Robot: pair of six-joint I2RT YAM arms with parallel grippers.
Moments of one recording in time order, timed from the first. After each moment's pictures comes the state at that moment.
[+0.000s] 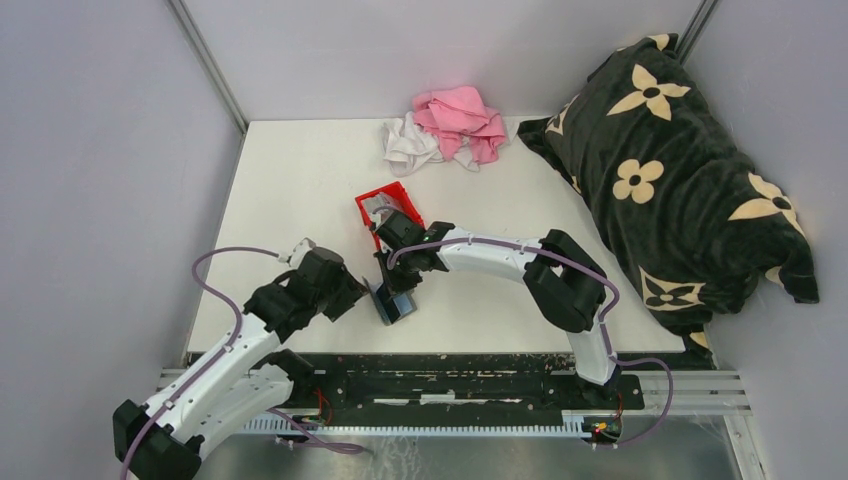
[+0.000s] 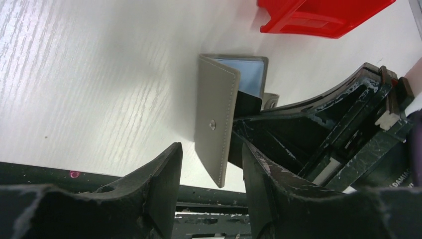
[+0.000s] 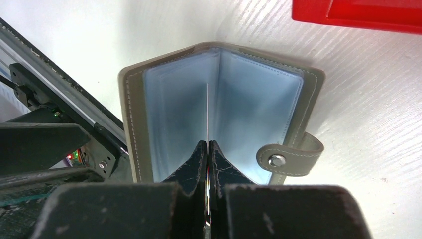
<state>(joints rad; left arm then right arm) -0.58 0.76 0.60 -0.78 -0.19 -1.19 1.00 2.03 1.50 -0.49 -0.22 0.59</state>
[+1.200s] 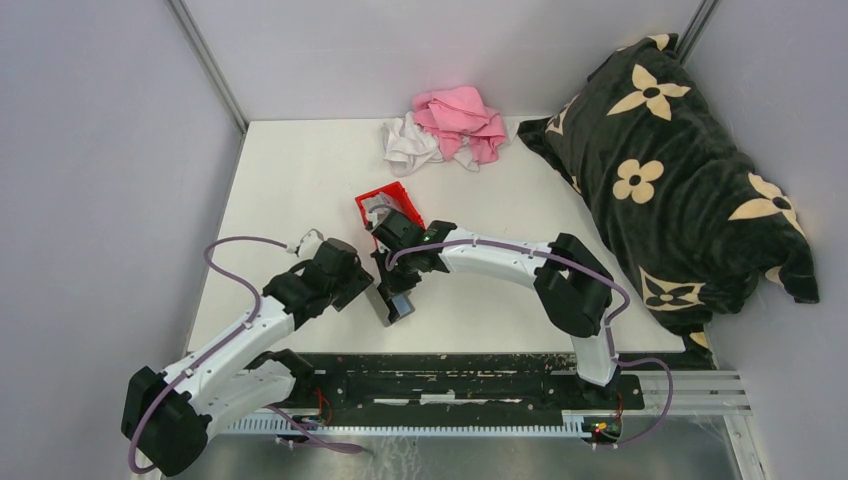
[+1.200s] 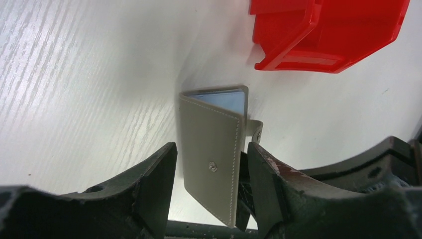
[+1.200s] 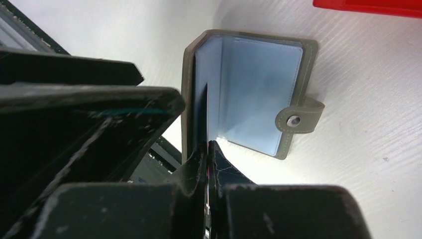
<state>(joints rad) -0.59 0.92 0.61 -0.63 -0.29 -1.19 1.03 1.99 1.52 -0.55 -0.20 0.58</state>
